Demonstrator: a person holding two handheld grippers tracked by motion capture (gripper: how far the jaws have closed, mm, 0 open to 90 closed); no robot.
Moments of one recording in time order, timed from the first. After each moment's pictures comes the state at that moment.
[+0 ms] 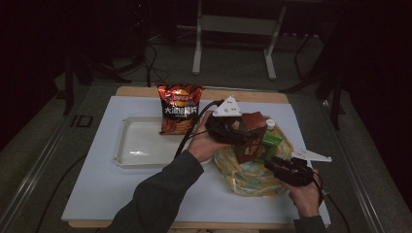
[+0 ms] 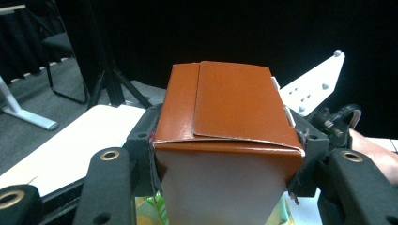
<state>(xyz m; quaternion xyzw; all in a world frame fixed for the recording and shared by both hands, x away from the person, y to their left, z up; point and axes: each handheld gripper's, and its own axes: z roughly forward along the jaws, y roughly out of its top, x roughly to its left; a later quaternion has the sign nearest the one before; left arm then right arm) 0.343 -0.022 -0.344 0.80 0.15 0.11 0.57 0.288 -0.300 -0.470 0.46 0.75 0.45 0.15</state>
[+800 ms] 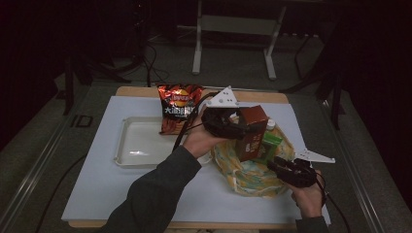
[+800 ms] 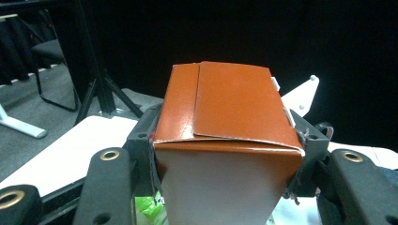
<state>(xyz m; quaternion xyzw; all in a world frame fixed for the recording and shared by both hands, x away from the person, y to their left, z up) 0.340 -0.011 -0.318 0.79 0.15 0.09 0.58 0.286 -0.308 -0.470 0.47 0.74 0.45 0.15</state>
